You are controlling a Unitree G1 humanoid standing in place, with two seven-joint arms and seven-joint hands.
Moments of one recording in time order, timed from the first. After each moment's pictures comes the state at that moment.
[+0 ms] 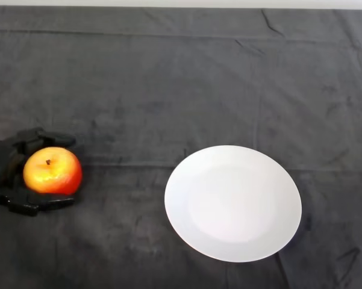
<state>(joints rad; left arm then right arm) -0.61 0.51 0.10 1.18 0.00 -0.50 -0.48 -0.74 -0.60 0.16 1.15 -0.37 0.05 -0.10</state>
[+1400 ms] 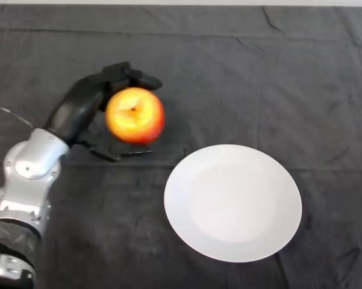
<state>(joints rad) -0.60 0.25 -0.20 0.63 0.10 -0.48 -0.27 -0.74 -0.60 0.16 1.15 -0.37 0.05 -0.10</state>
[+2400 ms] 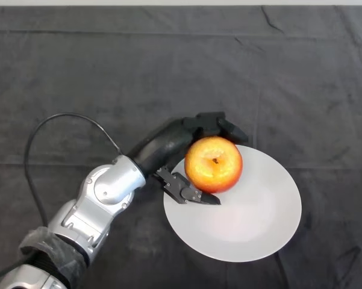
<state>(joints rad) -0.60 0.24 -0.50 0.71 0.09 -0.49 -0.23 -0.74 -0.60 0.16 1.14 -0.37 0.05 -0.10</state>
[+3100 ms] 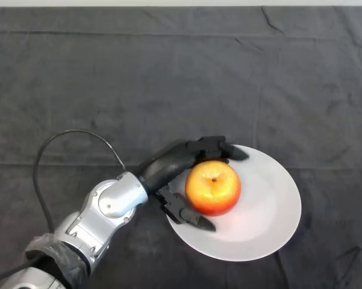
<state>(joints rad) -0.61 0.24 -0.53 0.76 0.05 -0.50 -0.26 -0.74 -0.60 0.16 1.14 -0.37 0.06 -0.10</state>
